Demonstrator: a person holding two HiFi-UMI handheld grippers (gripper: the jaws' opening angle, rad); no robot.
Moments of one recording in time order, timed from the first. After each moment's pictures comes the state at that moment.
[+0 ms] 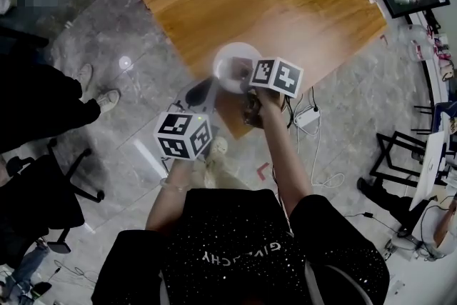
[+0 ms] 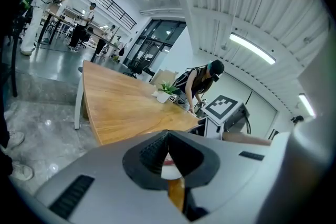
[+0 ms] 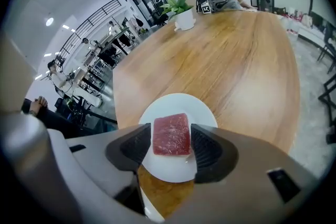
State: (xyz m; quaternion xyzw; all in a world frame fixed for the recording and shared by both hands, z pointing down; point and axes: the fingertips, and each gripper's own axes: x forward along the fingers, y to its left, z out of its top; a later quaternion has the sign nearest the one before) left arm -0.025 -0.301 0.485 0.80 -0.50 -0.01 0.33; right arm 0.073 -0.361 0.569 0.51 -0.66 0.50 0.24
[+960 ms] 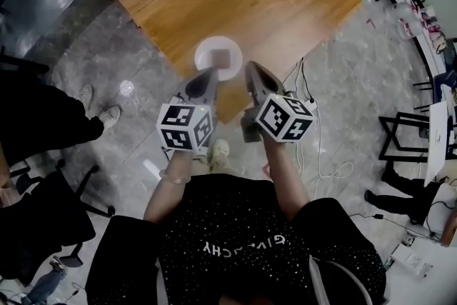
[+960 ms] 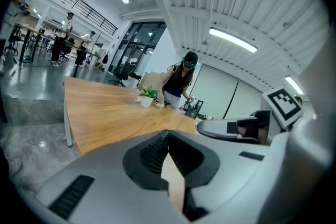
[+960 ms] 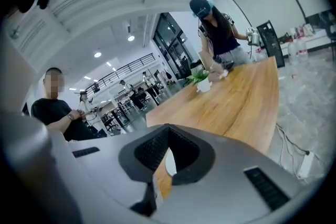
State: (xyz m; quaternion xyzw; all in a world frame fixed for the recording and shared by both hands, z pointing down) left arm 0.031 -0.272 0.432 0.85 -0.47 0.02 0.26; right arm 0.120 -0.285 0.419 0.53 -0.79 0.31 0.00
